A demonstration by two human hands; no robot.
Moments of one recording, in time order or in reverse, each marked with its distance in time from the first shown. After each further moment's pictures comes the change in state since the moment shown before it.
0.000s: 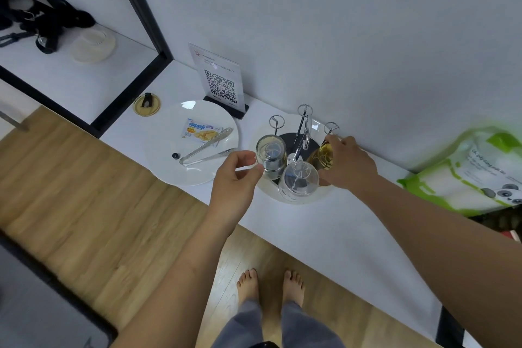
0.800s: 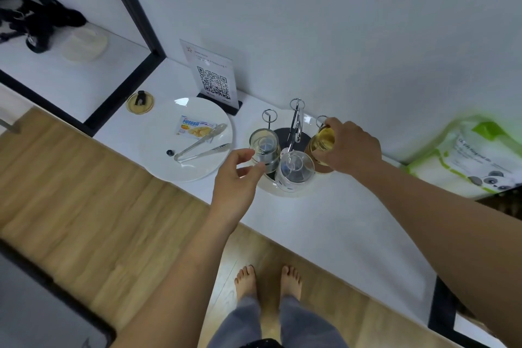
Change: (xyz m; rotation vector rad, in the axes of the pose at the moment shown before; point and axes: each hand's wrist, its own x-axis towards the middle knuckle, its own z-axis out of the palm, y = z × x) left_hand -0.014 0.000 0.012 0.032 -0.002 -0.018; right_hand -0.007 0.005 -0.024 0.025 0.156 0.008
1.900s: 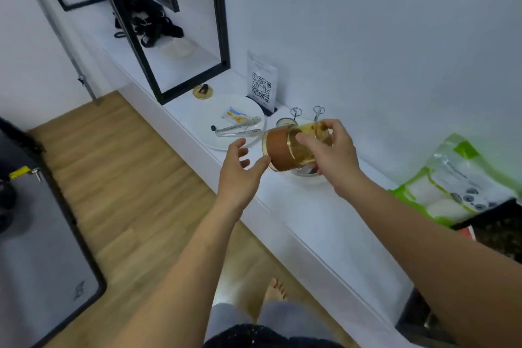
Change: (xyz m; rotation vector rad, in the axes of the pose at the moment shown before) left_hand -0.154 -0.022 -0.004 -0.194 0.324 0.104; right_hand -0.182 -0.051 -0.068 1.080 -0.059 -0.063
